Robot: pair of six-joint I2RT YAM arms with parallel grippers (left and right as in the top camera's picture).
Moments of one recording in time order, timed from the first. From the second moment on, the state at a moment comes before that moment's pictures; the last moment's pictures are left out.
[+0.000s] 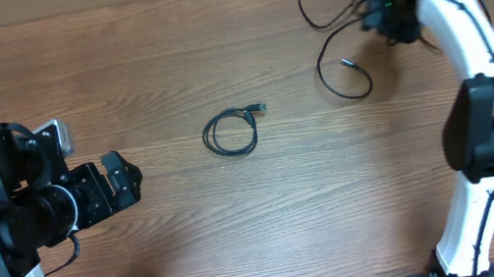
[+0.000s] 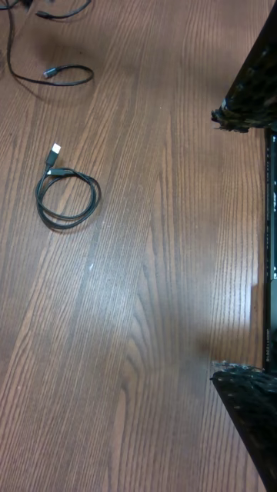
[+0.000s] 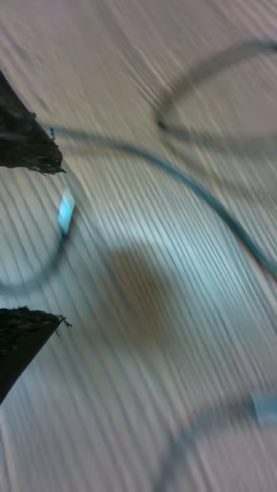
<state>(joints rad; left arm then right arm) 0.17 1.19 1.66 -1.63 0.30 -0.18 -0.05 2.17 1.93 -0.98 -0.04 0.44</state>
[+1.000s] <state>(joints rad) 0.17 1.19 1.66 -1.63 0.30 -0.18 -0.27 2.34 1.85 -0.77 -0.06 -0.11</state>
